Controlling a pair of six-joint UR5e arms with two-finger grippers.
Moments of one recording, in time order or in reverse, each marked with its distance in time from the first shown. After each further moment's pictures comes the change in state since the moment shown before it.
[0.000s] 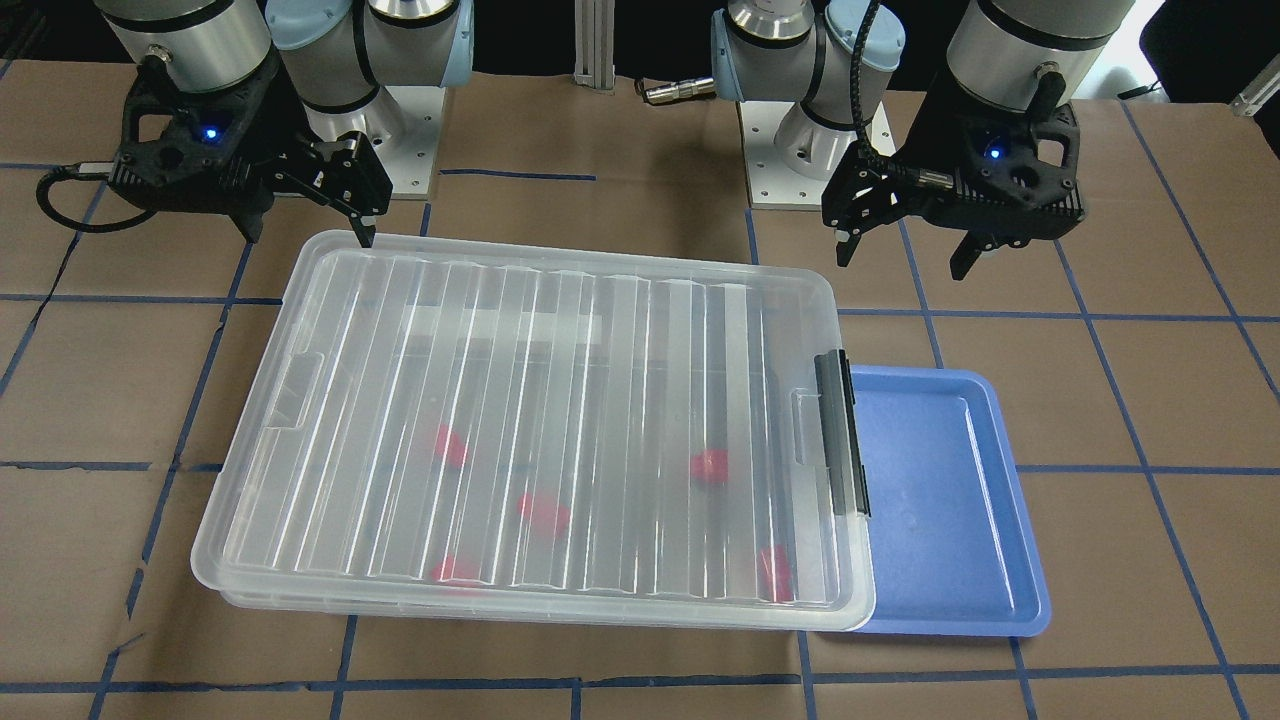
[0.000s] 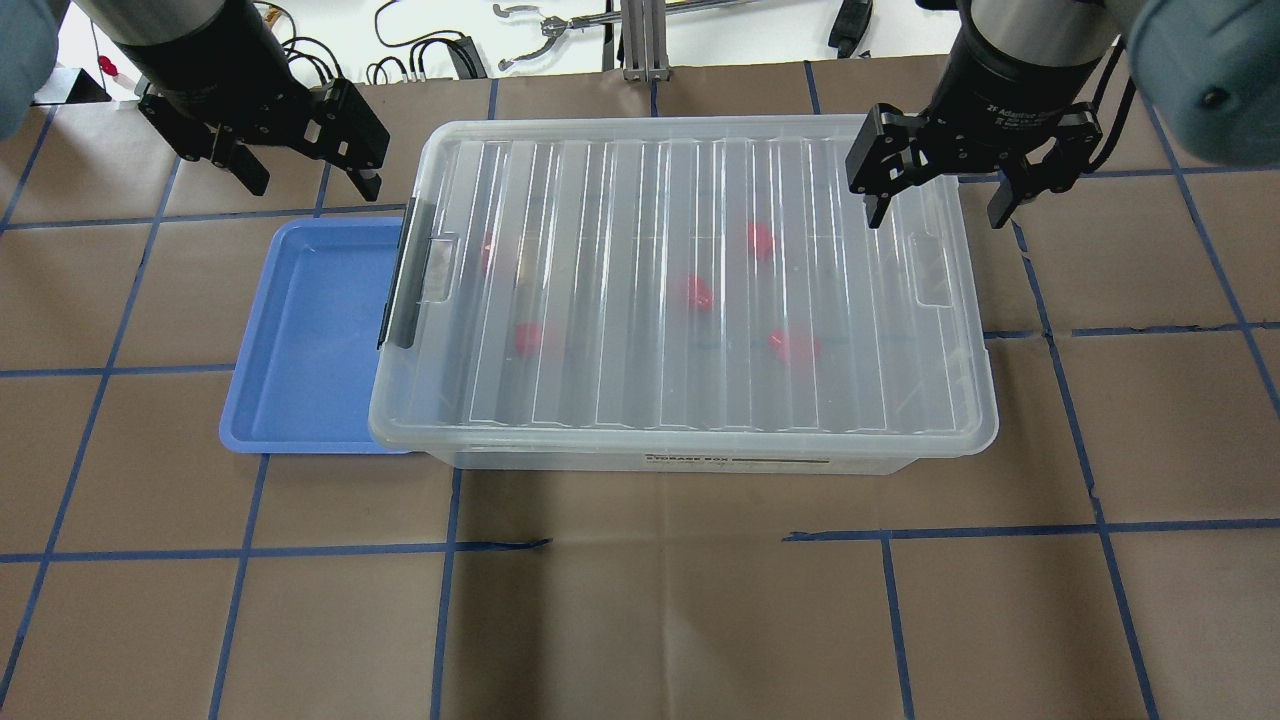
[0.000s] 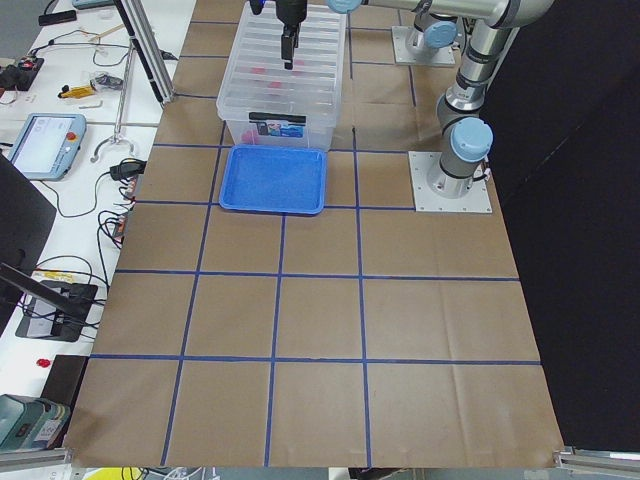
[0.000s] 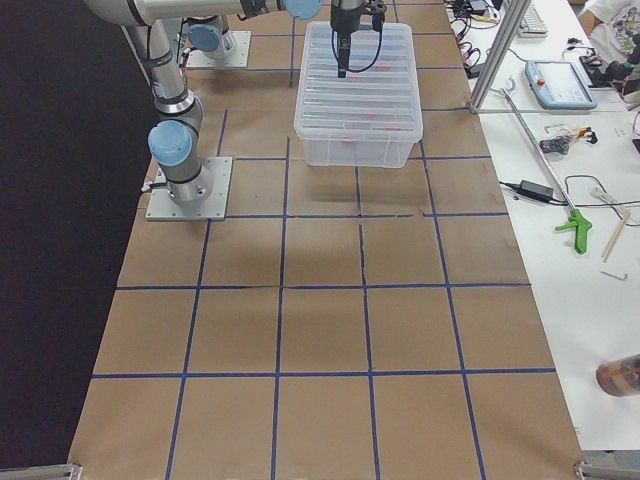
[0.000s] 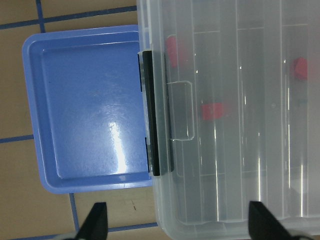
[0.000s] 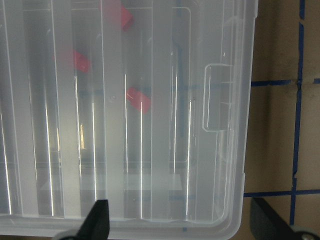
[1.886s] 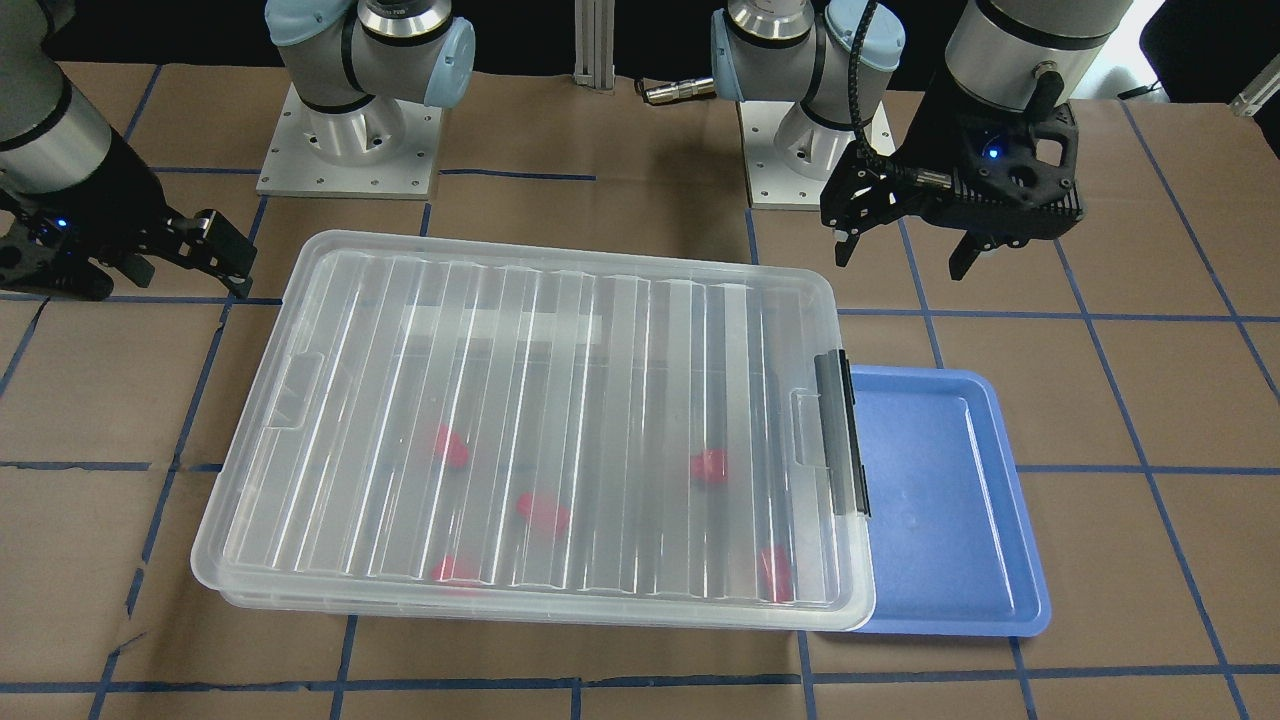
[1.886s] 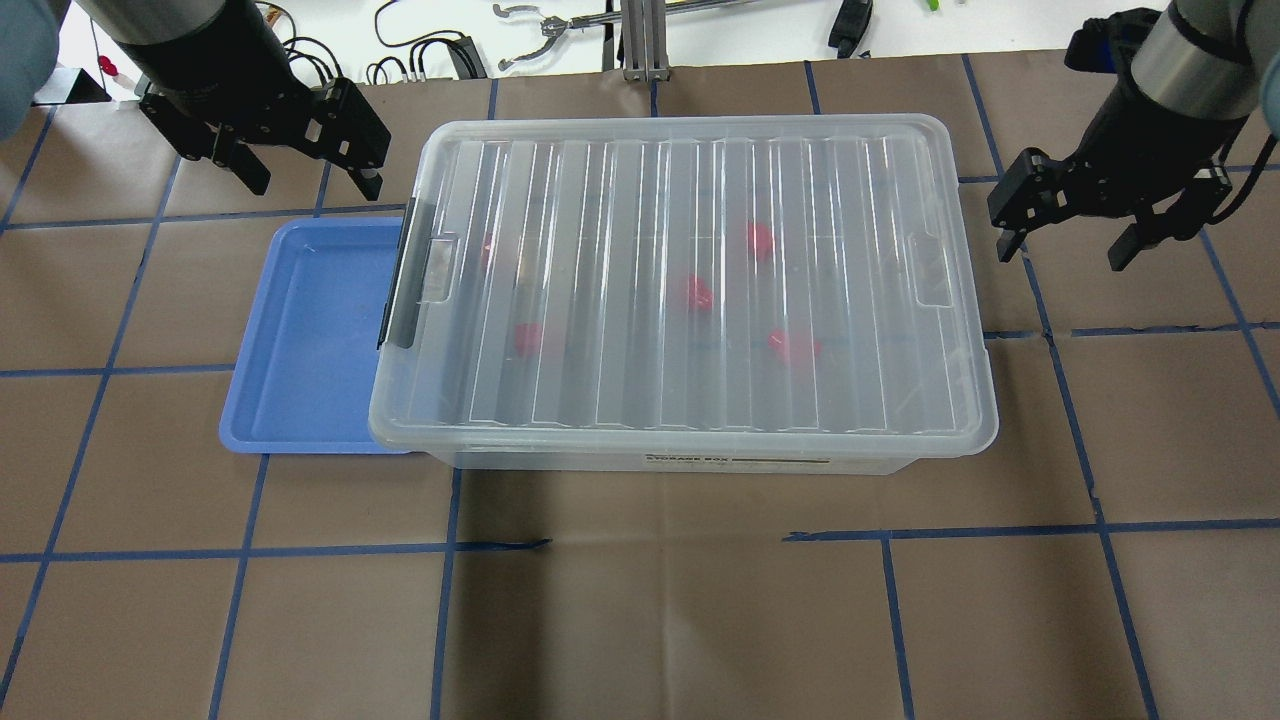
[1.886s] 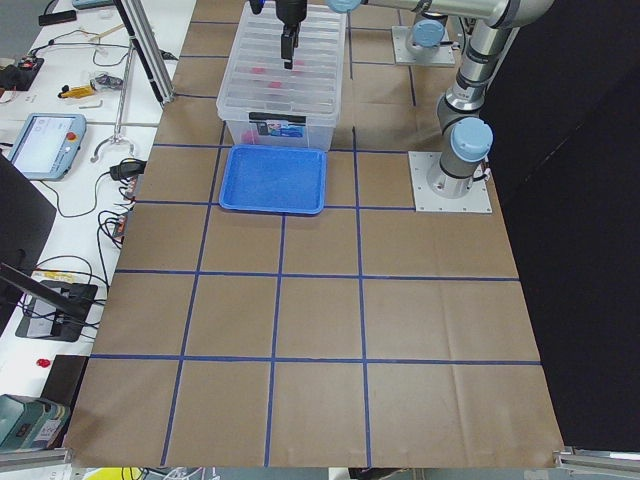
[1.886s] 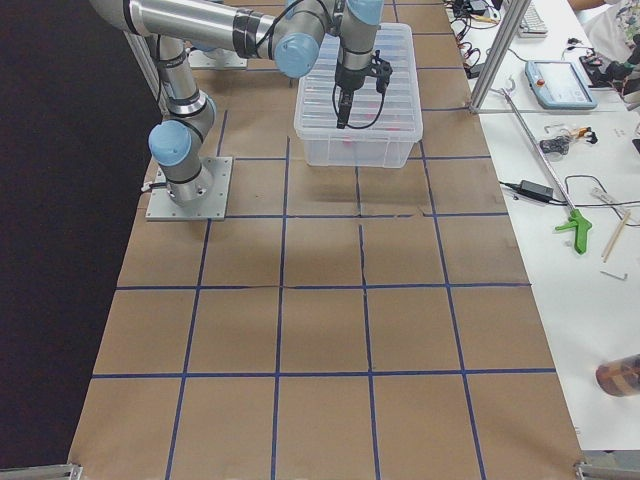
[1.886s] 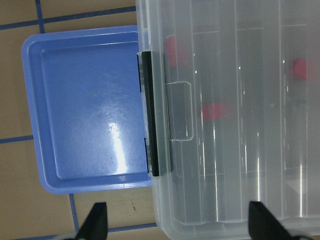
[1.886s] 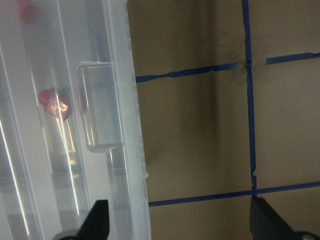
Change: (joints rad) left arm -0.003 -0.003 0.002 0.000 0.000 -0.001; right arm -0.258 0.009 0.192 -0.123 -0.002 -0.174
